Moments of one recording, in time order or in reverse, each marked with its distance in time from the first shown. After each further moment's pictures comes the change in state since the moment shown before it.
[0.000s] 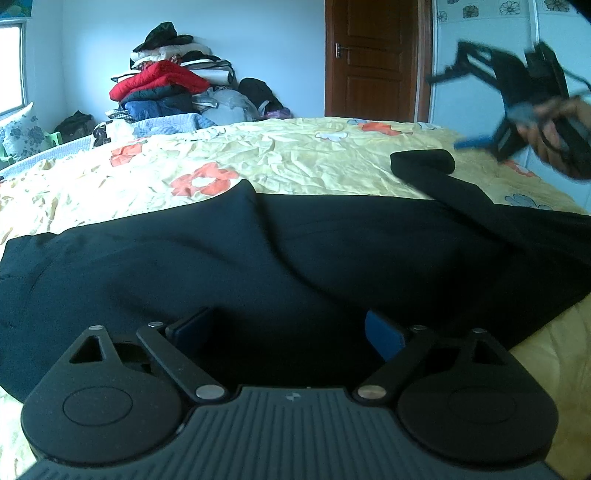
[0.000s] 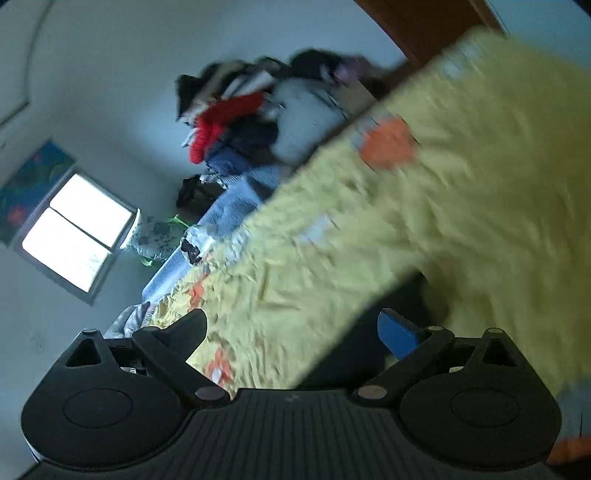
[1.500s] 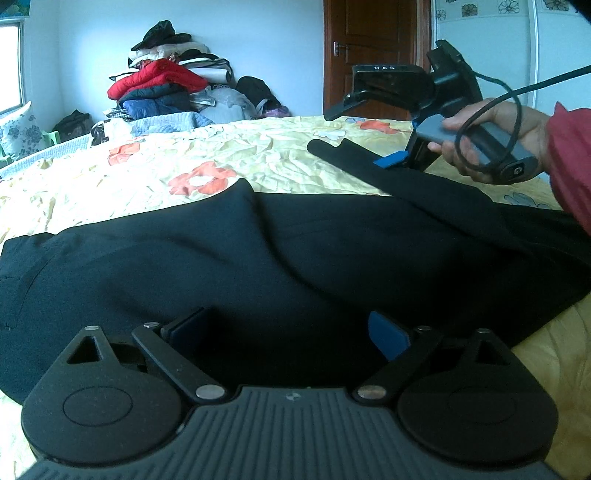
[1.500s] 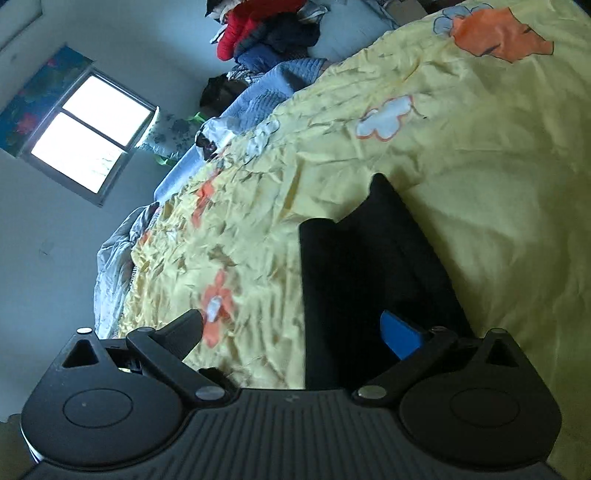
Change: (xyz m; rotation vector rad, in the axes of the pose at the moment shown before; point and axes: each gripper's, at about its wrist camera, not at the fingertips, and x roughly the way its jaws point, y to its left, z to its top) left arm 0.001 0.001 0.000 0.002 0.004 -0.003; right arm 0.124 0.030 -0.025 -0.176 0.297 0.037
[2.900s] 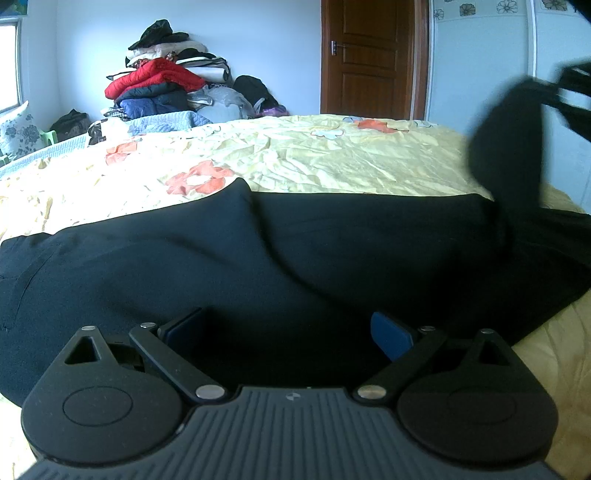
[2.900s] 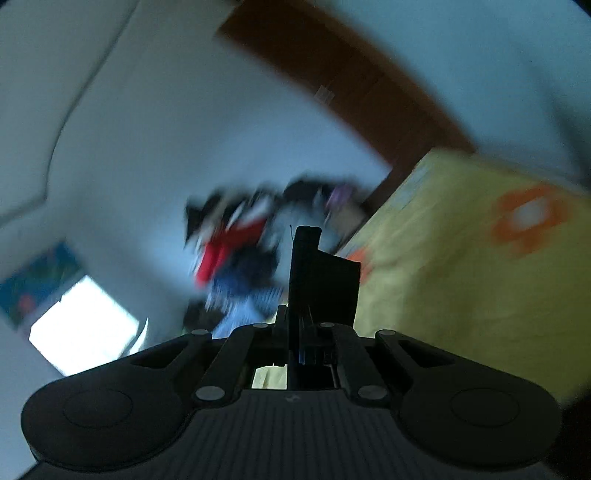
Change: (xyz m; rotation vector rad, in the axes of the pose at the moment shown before) left arm 0.001 -0.002 0.001 0.001 0.003 -0.003; right arm -0.271 -0.042 -0.112 0.185 -0.815 -0.076
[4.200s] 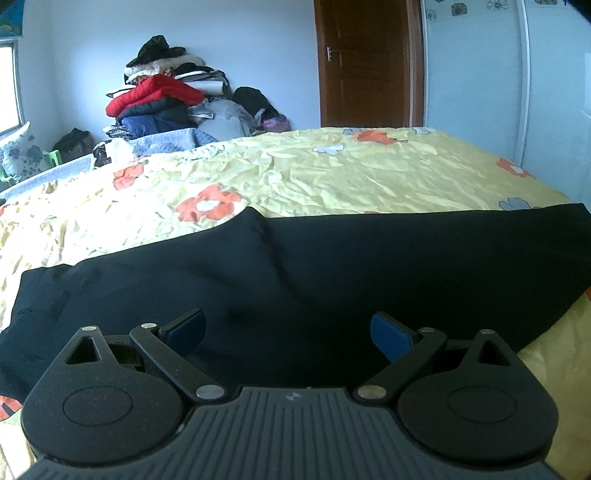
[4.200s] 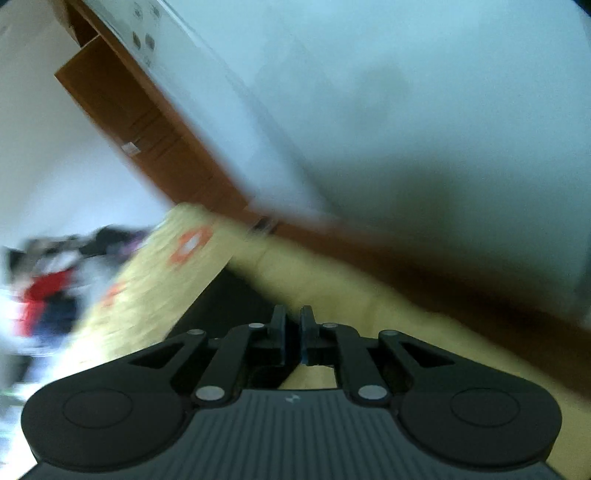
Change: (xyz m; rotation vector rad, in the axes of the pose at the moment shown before) left arm -0.015 -0.001 0.019 0.048 -0.020 0.028; right arm -0.166 -0.070 -0.051 -0.061 -0.196 -0.738
